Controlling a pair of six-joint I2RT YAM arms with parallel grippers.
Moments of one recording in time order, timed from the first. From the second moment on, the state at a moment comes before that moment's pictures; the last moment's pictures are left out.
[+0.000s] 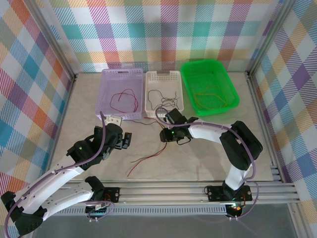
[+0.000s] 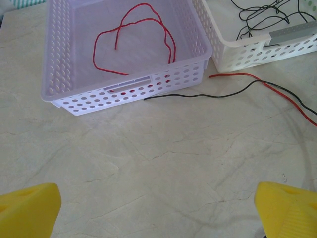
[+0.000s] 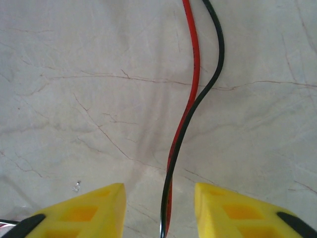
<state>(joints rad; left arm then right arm) -0.78 0.81 0.85 -0.84 -0.56 -0.32 0.75 1.75 1.02 -0.35 -0.19 0.50</state>
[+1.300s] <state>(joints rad) -0.79 0.76 0.79 -0.67 -0.06 -0.62 0.75 1.25 1.10 -0.51 -0.23 0.43</state>
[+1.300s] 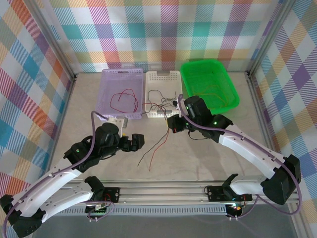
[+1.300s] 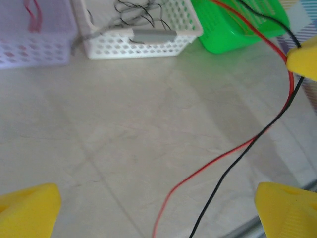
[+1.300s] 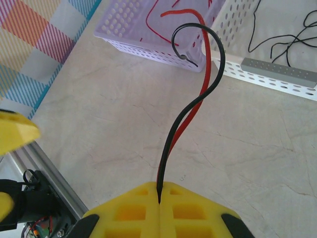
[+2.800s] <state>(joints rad) -1.18 0.77 0.39 -0.08 -0.20 -0.67 0.75 1.18 1.43 -0.72 -0.19 0.53</state>
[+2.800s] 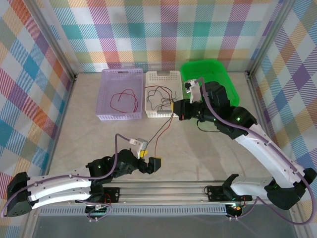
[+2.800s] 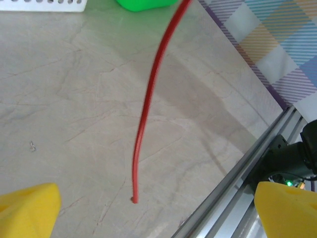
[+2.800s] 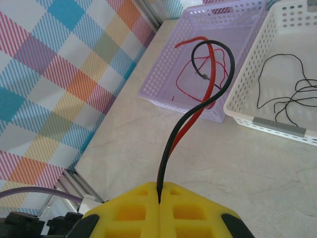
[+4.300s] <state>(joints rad) -1.20 0.75 0.39 0.07 -0.35 -0.57 0.75 1.08 1.39 -0.69 -0.24 0.65</state>
